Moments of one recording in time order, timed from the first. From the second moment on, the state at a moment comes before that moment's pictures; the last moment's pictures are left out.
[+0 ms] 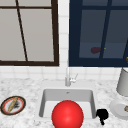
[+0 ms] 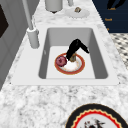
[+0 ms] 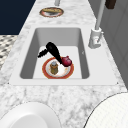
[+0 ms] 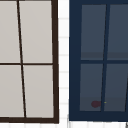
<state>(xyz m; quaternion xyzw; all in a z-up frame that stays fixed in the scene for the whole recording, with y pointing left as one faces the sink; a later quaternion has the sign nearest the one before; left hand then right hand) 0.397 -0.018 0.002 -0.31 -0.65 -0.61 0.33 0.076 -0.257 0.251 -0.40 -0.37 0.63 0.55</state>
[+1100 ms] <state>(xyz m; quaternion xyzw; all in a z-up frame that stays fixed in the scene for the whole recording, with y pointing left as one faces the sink) 0.410 0.019 0.023 -0.32 -0.66 -0.61 0.32 0.076 -0.257 0.251 -0.40 -0.37 0.63 0.55</state>
